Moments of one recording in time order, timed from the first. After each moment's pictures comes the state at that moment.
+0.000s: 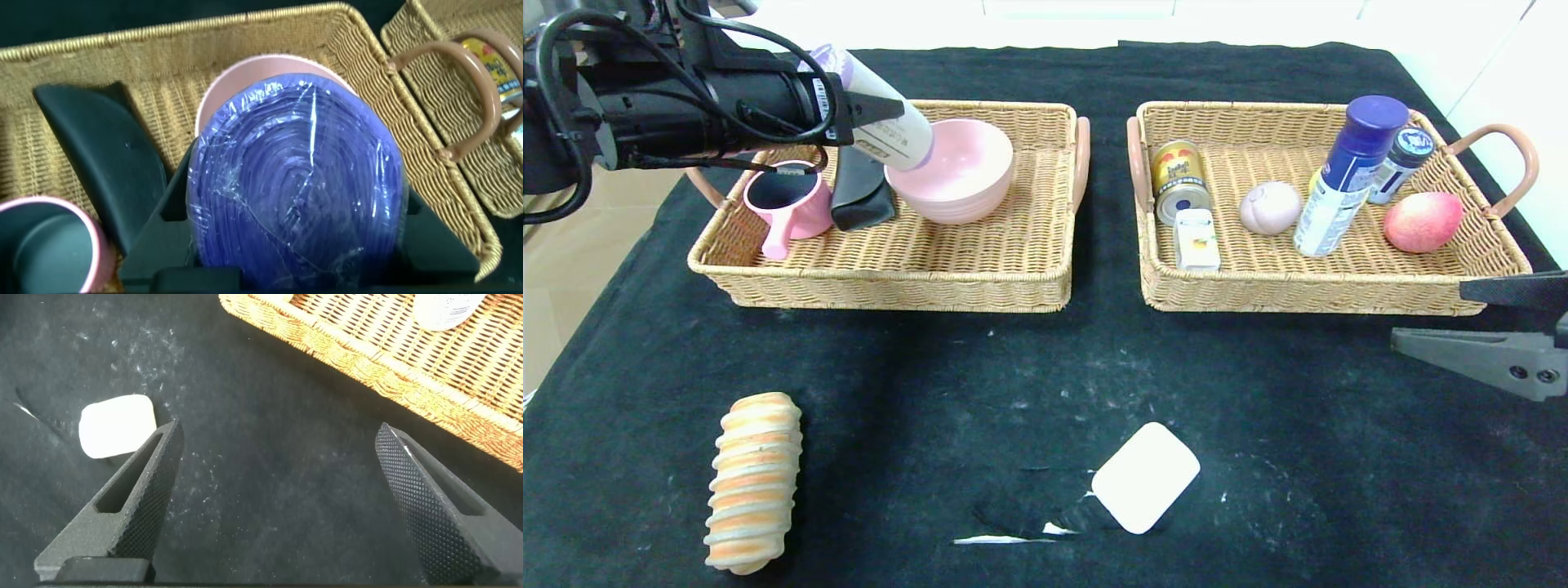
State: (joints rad) left arm -0.11 1.81 -1.77 -0.03 -0.30 0.02; right arm 0.27 1.21 -1.06 0.22 0.23 -0.15
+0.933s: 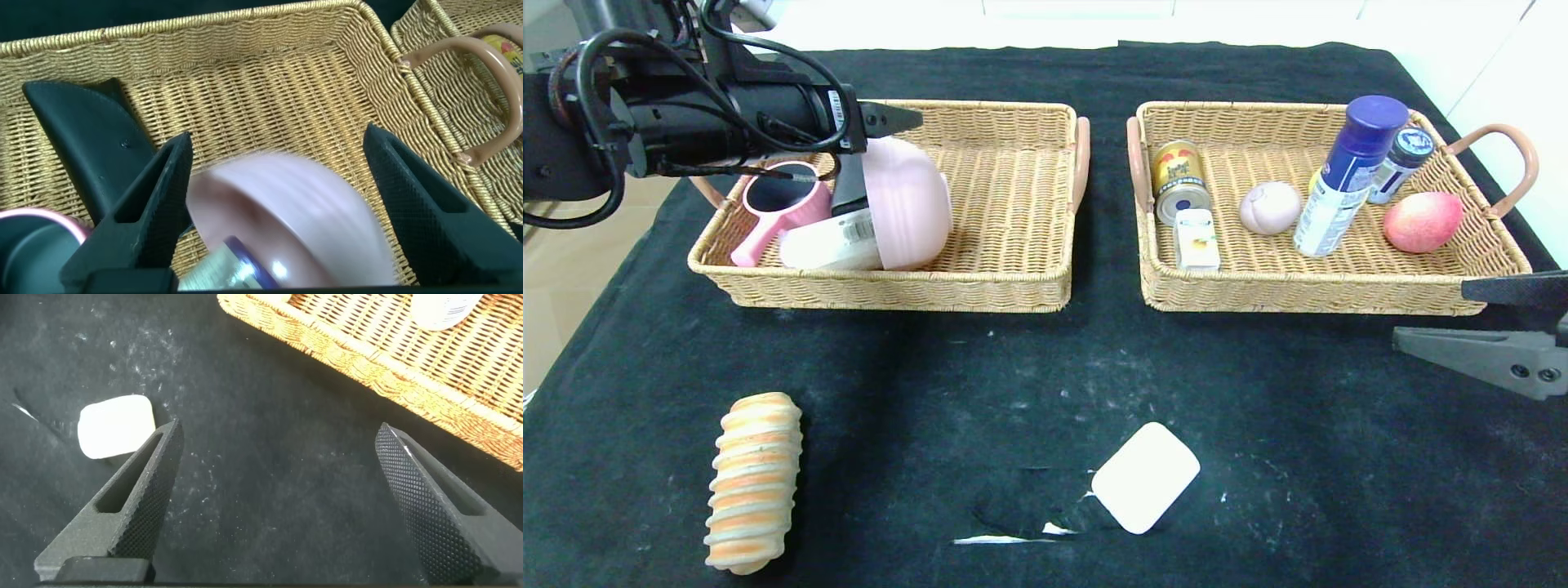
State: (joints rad) left arm -0.11 1.85 -1.78 -0.04 -0.29 0.02; right arm 0.26 1.20 -1.06 0.22 0.24 -0.15
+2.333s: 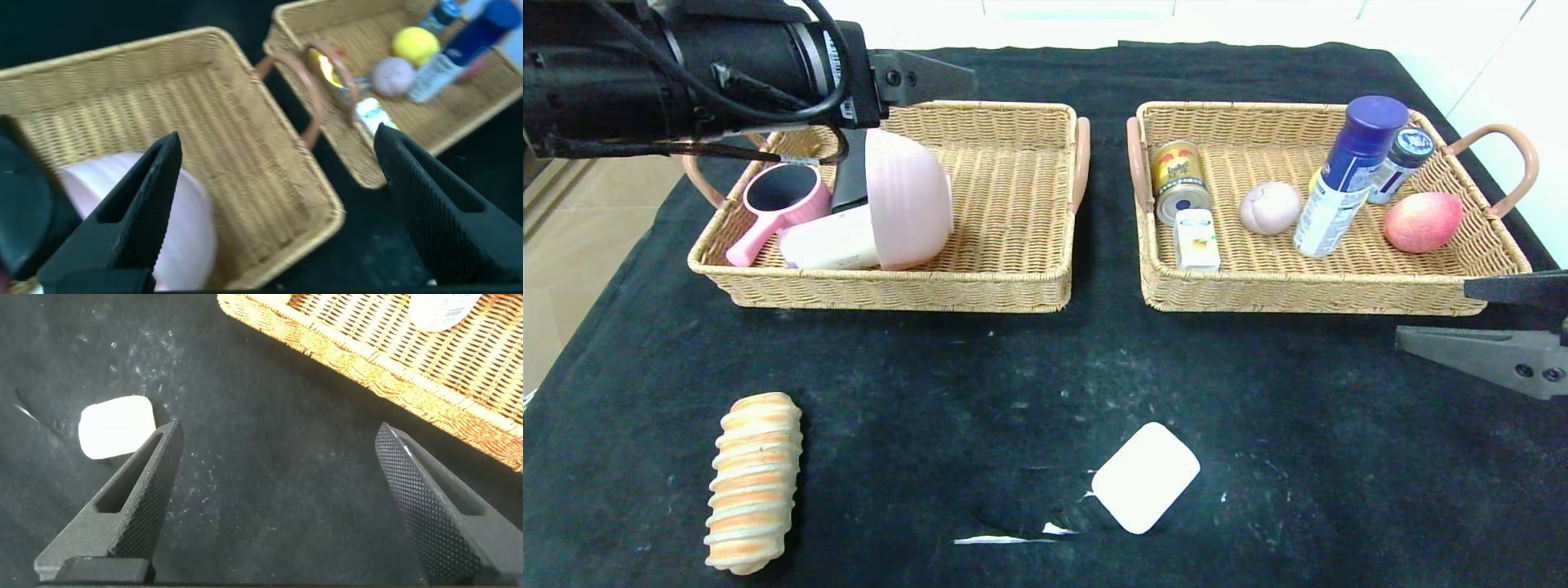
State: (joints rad) left arm -0.34 1.62 -1.62 0.00 -0.26 0.02; right arm 0.26 1.20 -1.06 0.22 0.24 -0.15
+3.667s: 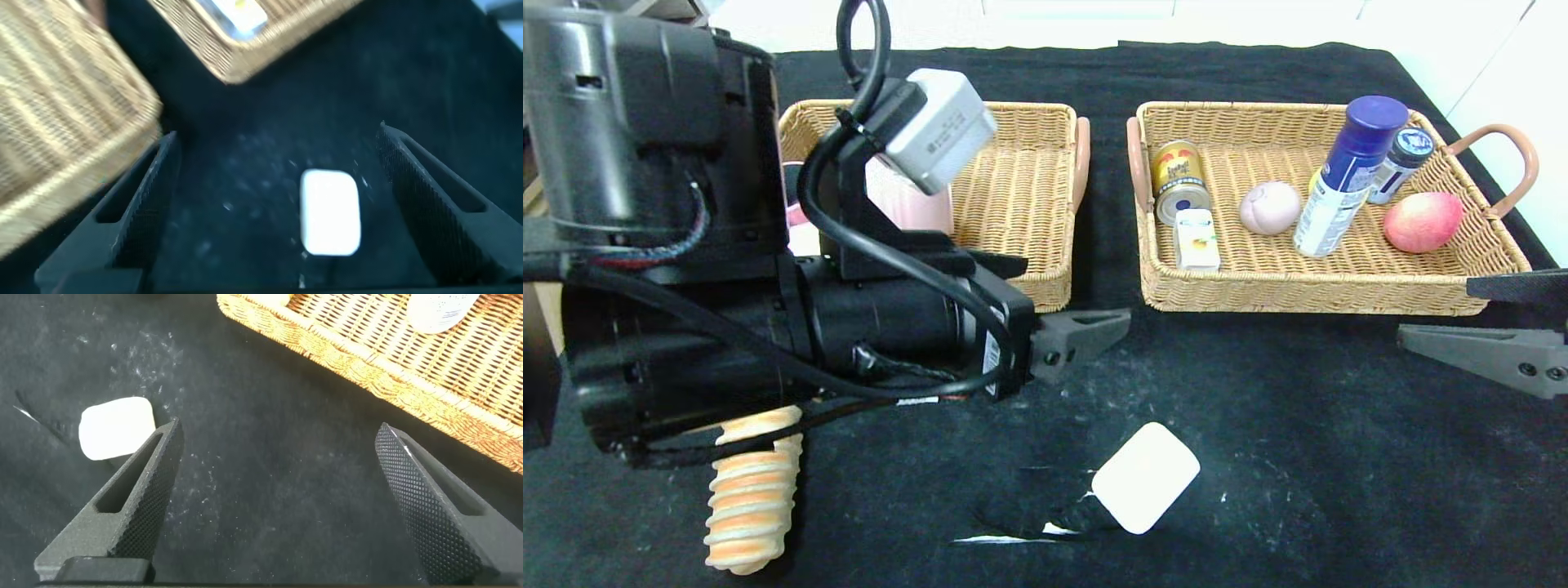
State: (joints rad) left arm -0.76 1.49 -1.12 -0.17 -0.04 0.06; right arm 0.26 1.20 -1.06 0.22 0.24 -0.15
